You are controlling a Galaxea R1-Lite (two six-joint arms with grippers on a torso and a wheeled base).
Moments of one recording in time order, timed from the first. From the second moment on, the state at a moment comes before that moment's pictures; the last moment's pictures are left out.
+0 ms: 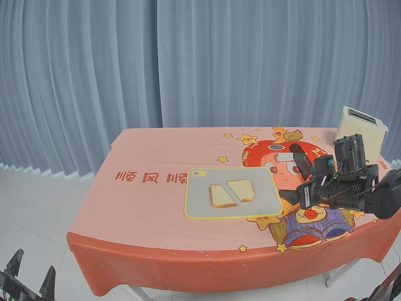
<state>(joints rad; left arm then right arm) 0.00 0.06 -0.02 0.00 -0.03 0.01 0.45 1.70 -0.71 -0.35 -0.15 0.03</state>
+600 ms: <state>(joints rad) 0.00 0.06 -0.02 0.00 -0.03 0.01 0.52 1.79 -0.68 -0.36 -0.18 0.03</state>
